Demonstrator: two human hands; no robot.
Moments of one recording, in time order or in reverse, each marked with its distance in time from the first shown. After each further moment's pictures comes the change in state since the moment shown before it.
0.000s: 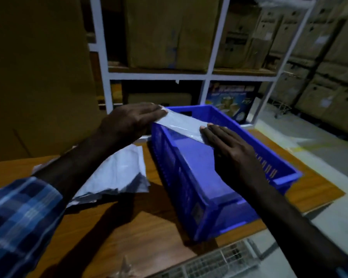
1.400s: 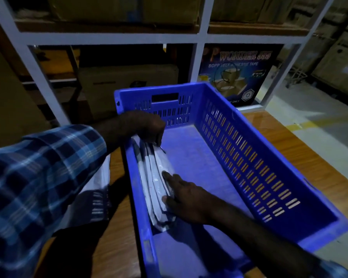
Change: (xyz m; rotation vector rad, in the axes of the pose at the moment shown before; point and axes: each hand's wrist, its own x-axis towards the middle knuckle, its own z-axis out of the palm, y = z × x) left_hand 0.112 -0.063 0.268 -0.079 -1.403 -0.063; right_hand -0.028 0.074 0.161 0.526 -1.207 0.370
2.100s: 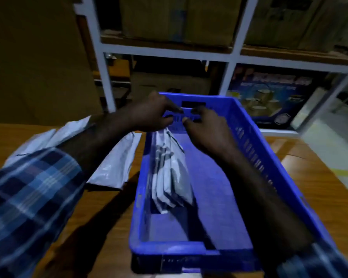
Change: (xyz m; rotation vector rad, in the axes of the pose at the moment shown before) left_hand -0.148 0.089 -0.017 -0.461 0.960 -0.395; right_hand -0.031 -0.044 -0.117 0.259 0.602 -0.068
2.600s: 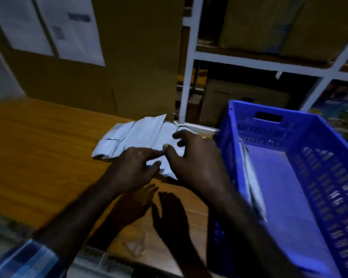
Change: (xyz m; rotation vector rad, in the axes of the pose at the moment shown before) left_hand -0.262 -0.103 -0.012 -0.086 0.181 -0.385; right_hand -0.097 -0.150 0.127 -0.036 -0.140 -0.378
